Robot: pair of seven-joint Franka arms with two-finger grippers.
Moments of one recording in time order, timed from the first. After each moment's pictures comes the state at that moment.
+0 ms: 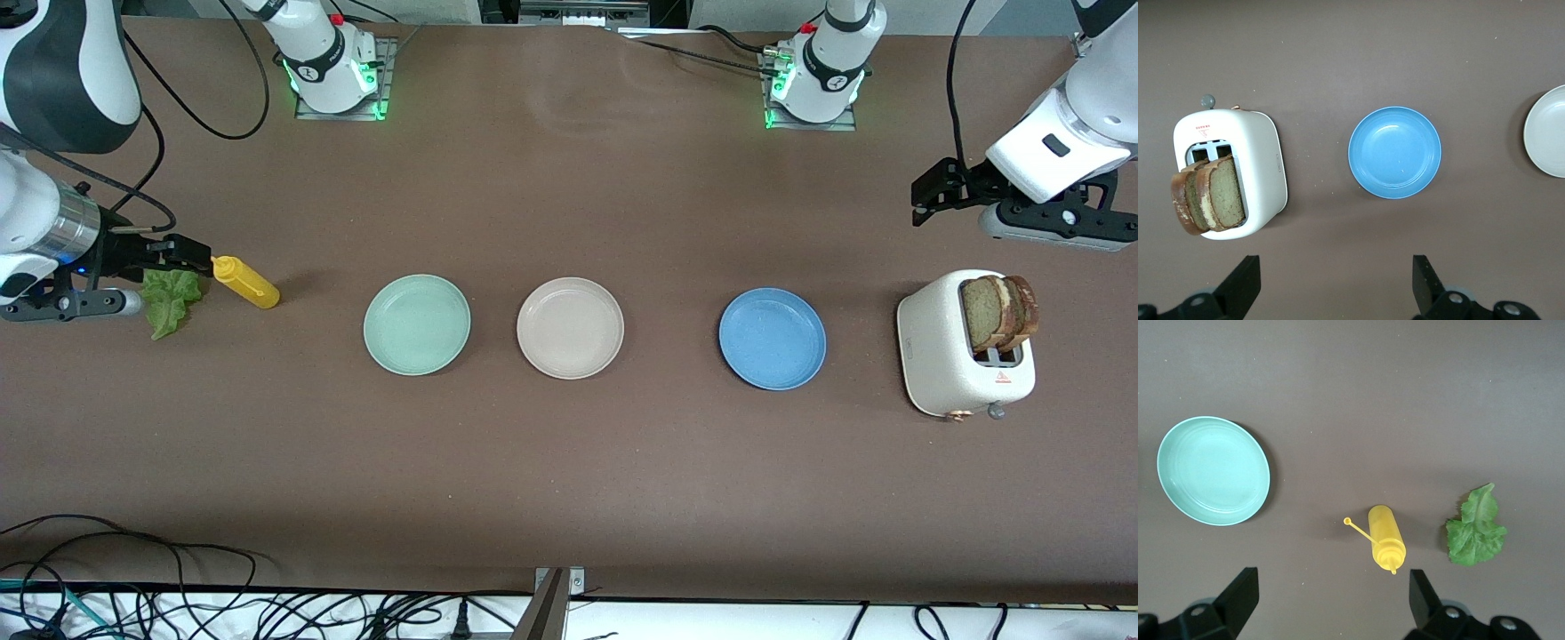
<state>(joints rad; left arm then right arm) -0.01 -0.01 -0.11 -1.64 0.02 1.60 0.04 -0.02 0.17 0.05 -1.63 -0.03 1.69 -0.07</state>
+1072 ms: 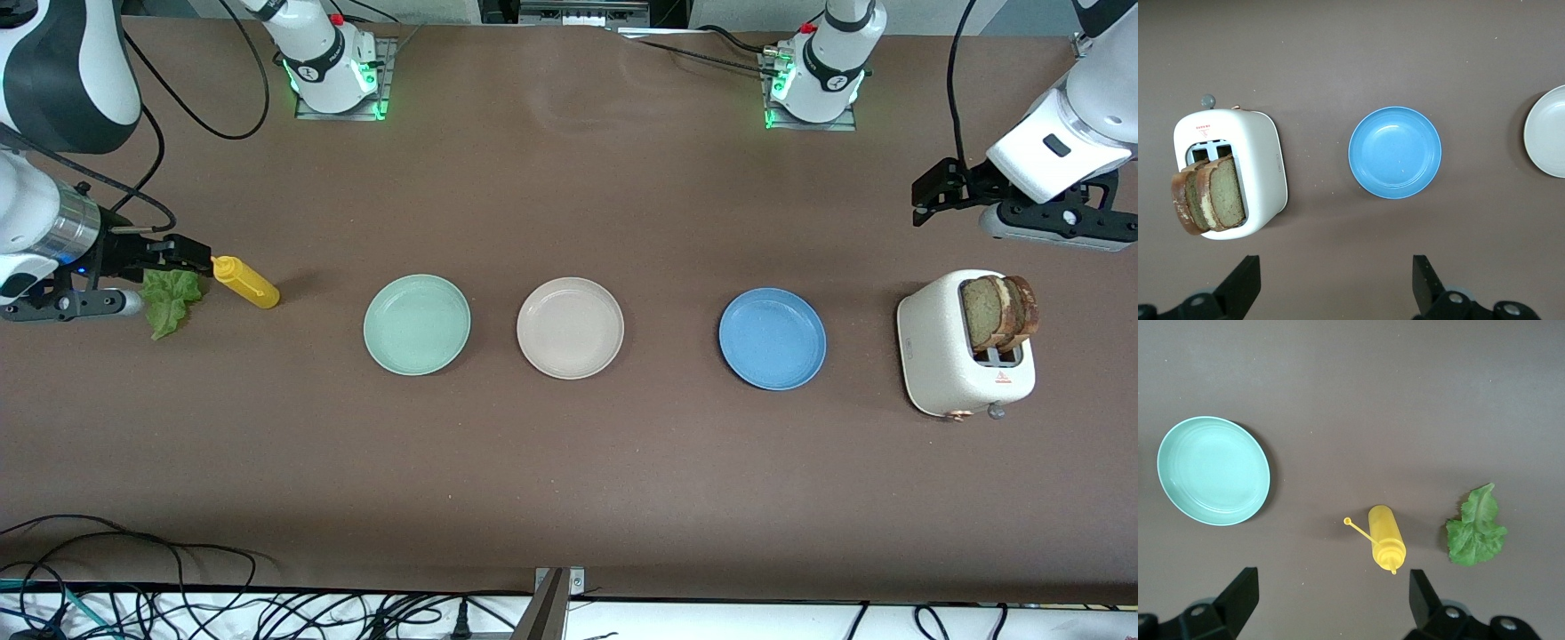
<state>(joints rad) 0.00 -0.01 -0.11 -1.64 0.02 1.60 0.04 -0.02 0.17 0.05 -1.63 -0.03 1.69 -0.07</state>
